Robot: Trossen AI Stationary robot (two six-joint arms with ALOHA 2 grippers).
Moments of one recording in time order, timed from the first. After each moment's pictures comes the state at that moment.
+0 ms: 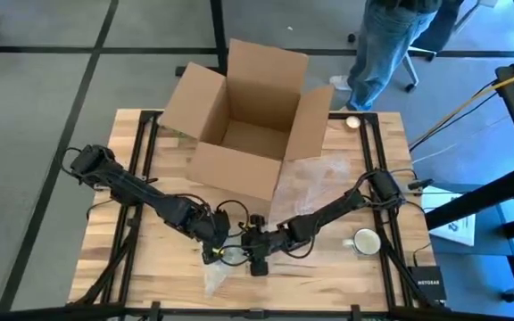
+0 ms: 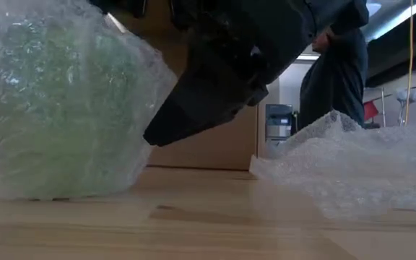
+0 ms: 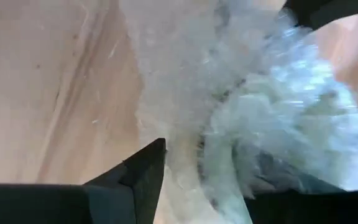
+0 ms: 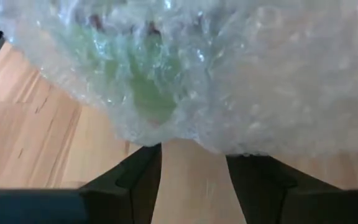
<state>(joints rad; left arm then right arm) -0.45 1.62 1.23 -0.82 -0.11 -0.77 0.41 2.10 1.31 0.02 0.21 0.28</state>
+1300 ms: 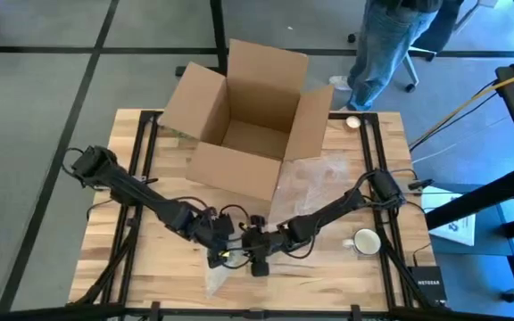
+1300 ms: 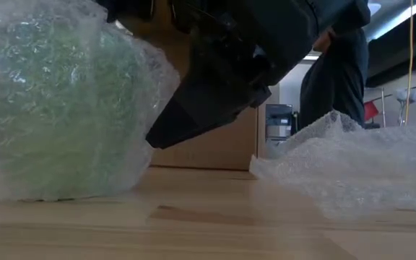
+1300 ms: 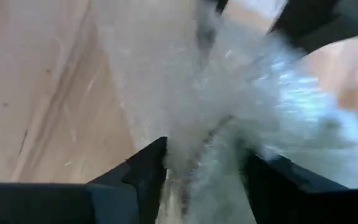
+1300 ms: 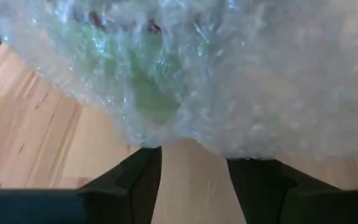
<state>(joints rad) -0.48 1.61 1.11 -0.55 -0.18 -0.78 0.41 2.10 1.31 0.01 0.21 0.28</state>
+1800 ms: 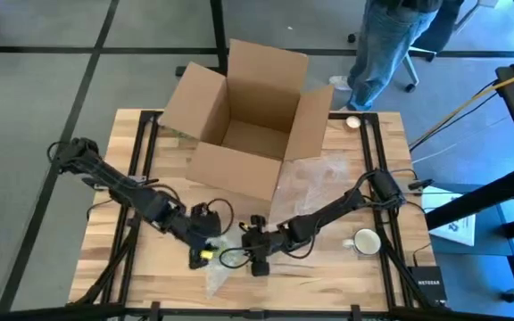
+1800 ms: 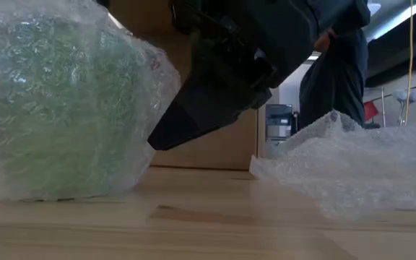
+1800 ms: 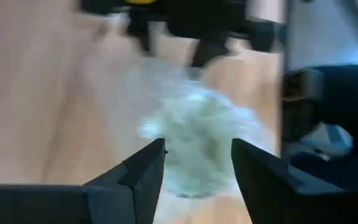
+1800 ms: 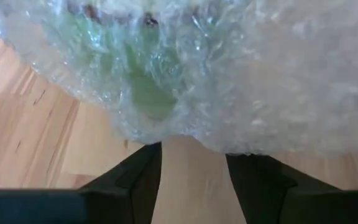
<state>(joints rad) -0.57 1.47 1.19 -0.66 -0.15 -0.62 0.41 2.10 1.31 0.00 0.21 0.28</state>
